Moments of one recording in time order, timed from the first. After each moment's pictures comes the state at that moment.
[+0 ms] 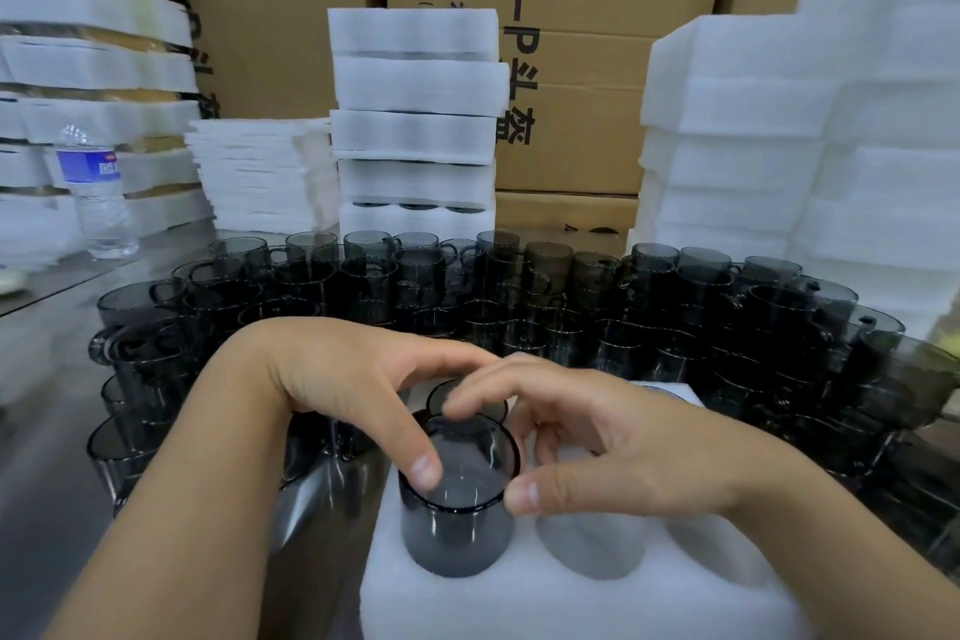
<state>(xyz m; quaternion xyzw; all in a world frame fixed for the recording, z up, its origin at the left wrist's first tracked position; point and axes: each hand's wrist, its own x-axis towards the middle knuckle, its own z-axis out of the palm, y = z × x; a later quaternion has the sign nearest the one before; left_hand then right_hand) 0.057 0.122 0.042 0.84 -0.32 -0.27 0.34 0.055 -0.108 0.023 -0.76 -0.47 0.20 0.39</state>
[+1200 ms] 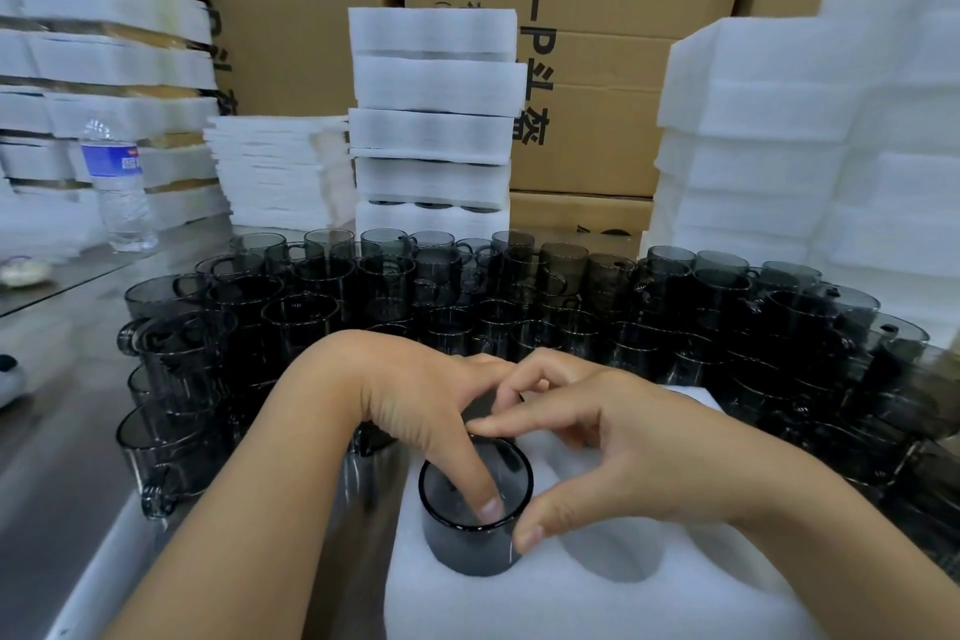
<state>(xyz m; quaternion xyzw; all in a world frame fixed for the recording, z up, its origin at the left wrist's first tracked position) 0.059 0.095 0.036 0.92 -0.23 -0.25 0.19 0.058 -0.101 0.017 -0.82 -0.46 0.14 0.32</state>
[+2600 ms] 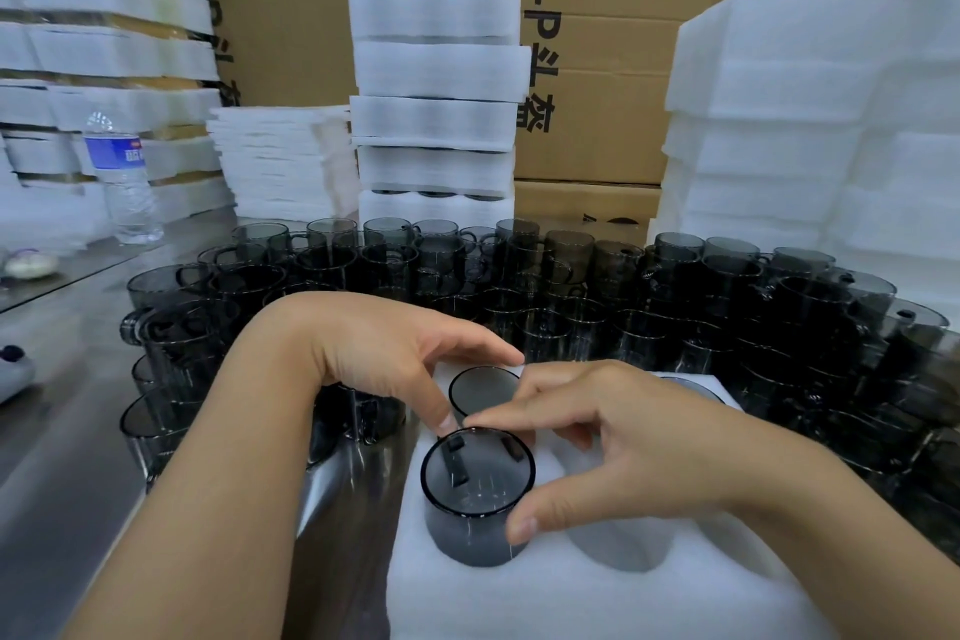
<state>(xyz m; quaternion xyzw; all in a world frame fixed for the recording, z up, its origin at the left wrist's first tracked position) 0.066 0.122 0.038 0.90 -0.21 -0.25 0.29 0.057 -0.099 0.020 -0.81 -0.51 0.10 0.27</state>
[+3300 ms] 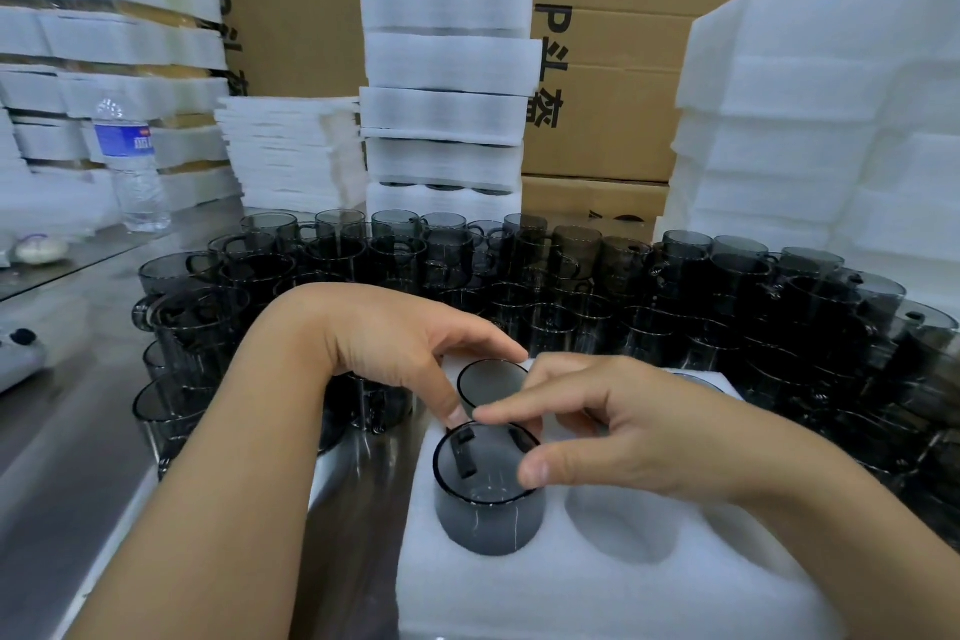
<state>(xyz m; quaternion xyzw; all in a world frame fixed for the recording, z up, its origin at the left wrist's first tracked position) 0.070 0.125 0.033 0.90 -0.22 -0.24 0.30 0.066 -0.099 0.011 -0.79 -0.50 0.13 0.32</state>
